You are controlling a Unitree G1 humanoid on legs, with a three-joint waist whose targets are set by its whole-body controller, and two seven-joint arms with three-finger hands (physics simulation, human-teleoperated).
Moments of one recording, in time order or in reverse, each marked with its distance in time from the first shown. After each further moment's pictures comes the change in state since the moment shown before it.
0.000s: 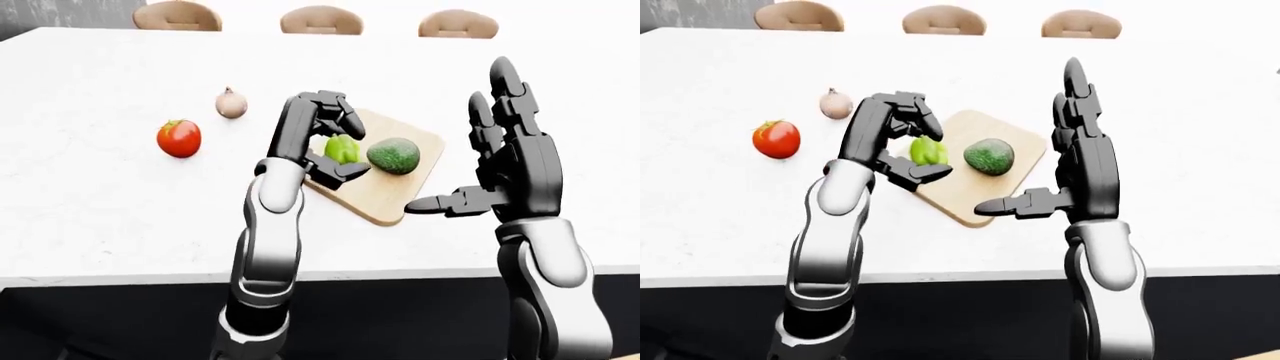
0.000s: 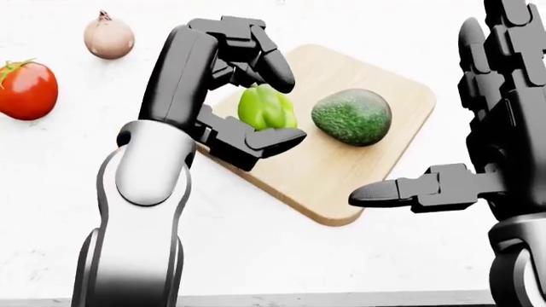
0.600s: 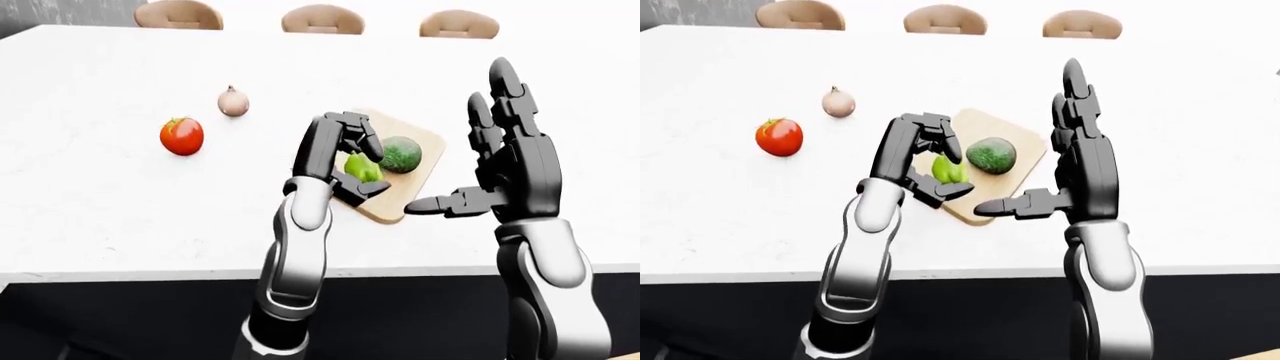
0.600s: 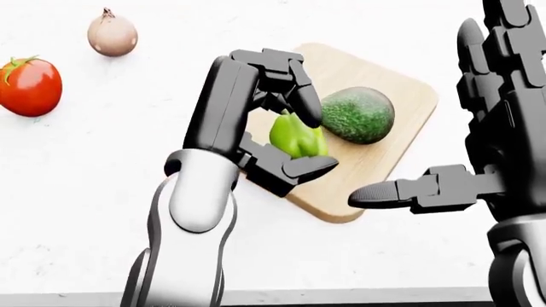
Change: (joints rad) left arm 0.075 -0.085 -0.084 0.078 0.042 -0.095 0.102; right arm 0.005 0.001 0.001 0.005 0.004 -0.012 0.001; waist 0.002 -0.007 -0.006
